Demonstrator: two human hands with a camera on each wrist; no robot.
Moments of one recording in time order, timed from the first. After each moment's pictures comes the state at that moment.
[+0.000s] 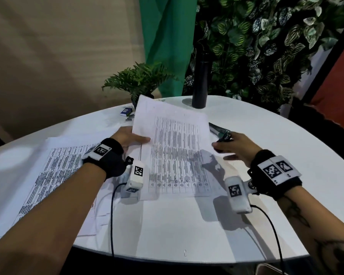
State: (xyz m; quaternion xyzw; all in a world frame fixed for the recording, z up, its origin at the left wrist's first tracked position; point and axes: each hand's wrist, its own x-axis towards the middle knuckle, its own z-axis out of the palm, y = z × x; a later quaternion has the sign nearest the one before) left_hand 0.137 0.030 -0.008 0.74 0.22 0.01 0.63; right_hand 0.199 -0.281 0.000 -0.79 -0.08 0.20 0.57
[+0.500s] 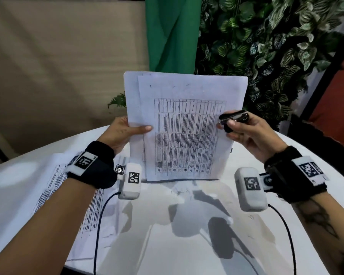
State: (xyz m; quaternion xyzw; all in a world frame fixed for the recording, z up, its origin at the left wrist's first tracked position) left_hand 0.121 0.029 0.058 0.67 0.00 0.12 0.73; right_hand 0.200 -0.275 0.071 -0.58 -0.24 0.13 0.77
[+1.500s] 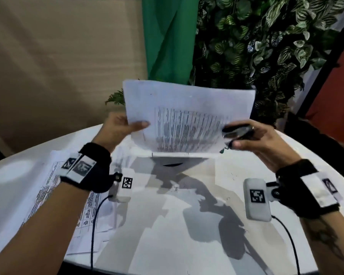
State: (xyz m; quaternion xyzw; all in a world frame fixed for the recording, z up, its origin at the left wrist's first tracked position) left_hand 0.103 0.017 0.067 0.75 -0.02 0.21 0.63; right_hand 0.172 -0.305 0.065 -0.64 -0.33 0.10 0.68
